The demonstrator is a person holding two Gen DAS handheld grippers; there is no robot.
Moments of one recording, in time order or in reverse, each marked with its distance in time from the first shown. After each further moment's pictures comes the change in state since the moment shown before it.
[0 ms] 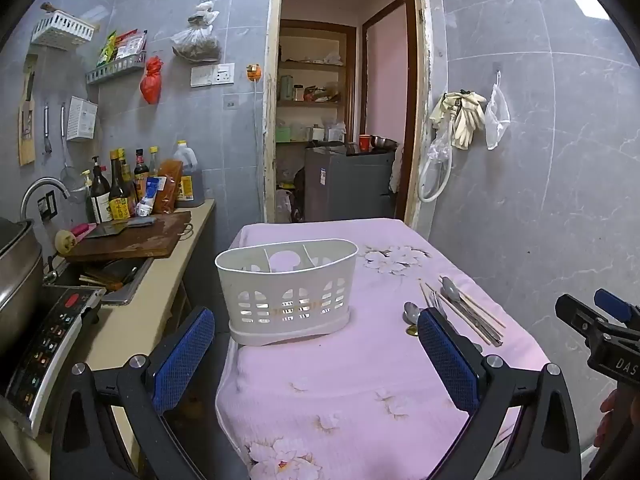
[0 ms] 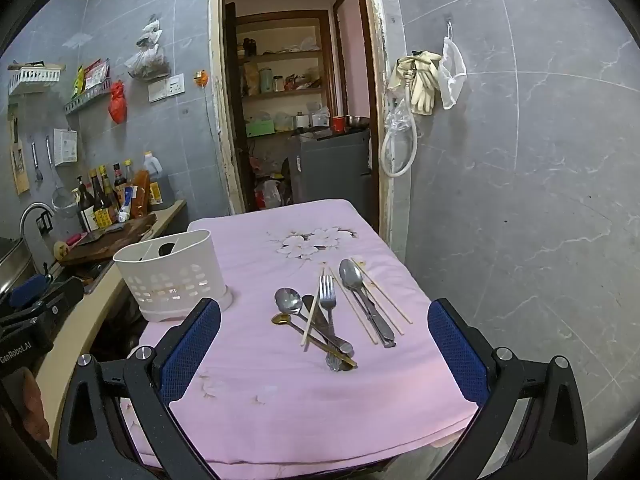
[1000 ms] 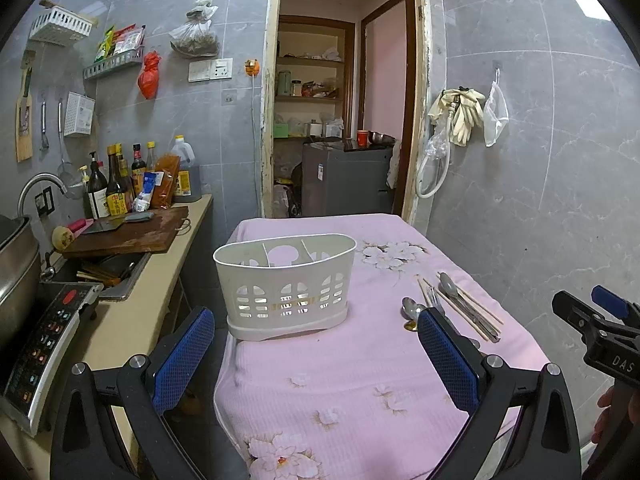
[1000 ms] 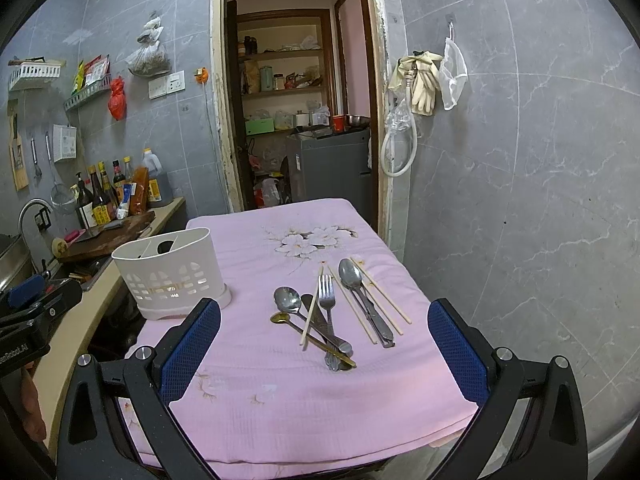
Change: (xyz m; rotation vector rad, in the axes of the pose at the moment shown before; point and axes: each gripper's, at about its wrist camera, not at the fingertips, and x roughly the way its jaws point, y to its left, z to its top) left arm 0.003 0.000 -0.001 -0.006 0.021 -0.013; right arm 0.003 0.006 0.001 -0.003 0.004 0.001
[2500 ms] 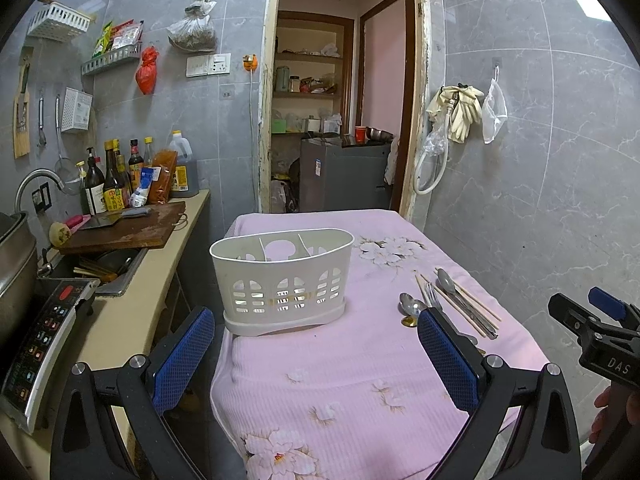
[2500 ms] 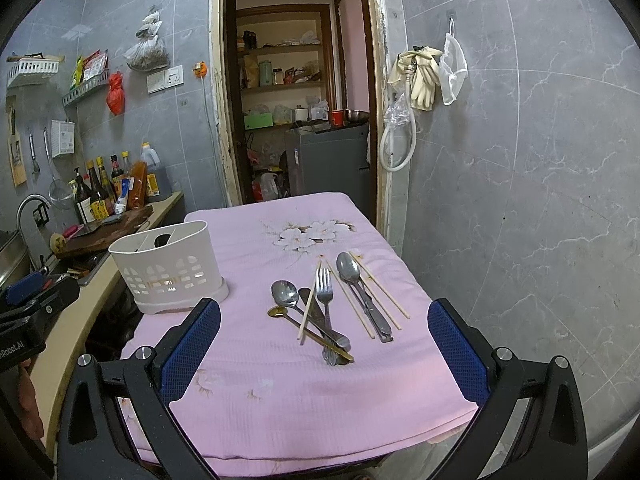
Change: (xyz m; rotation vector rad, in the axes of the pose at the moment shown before) left arm 0.003 -0.003 -0.007 0.000 0.007 -0.002; right arm 0.004 -0.005 -0.008 -0.005 0.012 -0.011
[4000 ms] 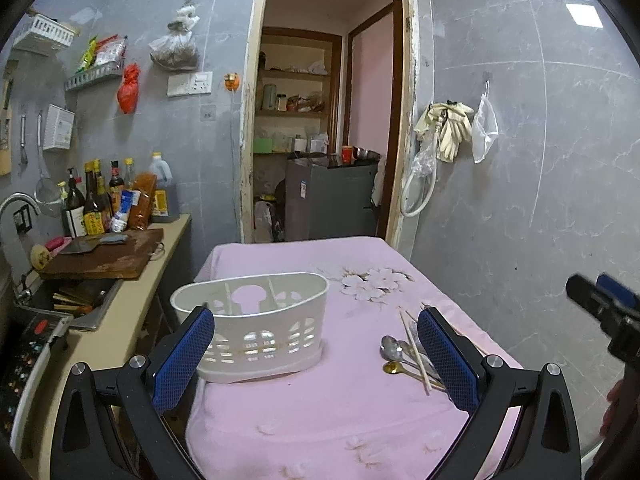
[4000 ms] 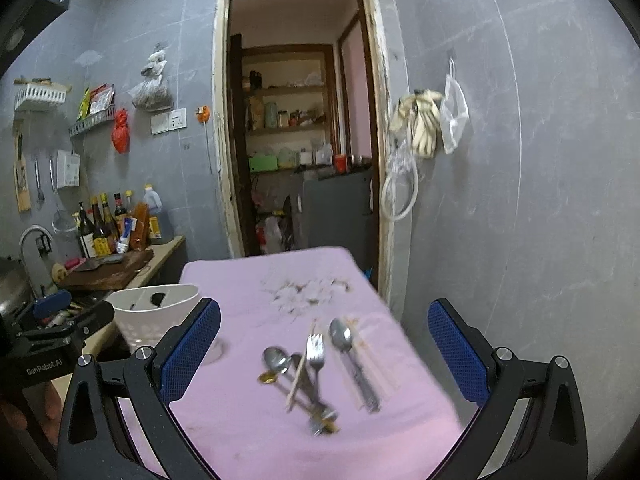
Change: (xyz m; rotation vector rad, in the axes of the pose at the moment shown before) left arm 0.032 -0.034 0.028 0.004 -0.055 -0.048; right arm 0.004 -0.020 0.057 -0.040 -0.170 0.020
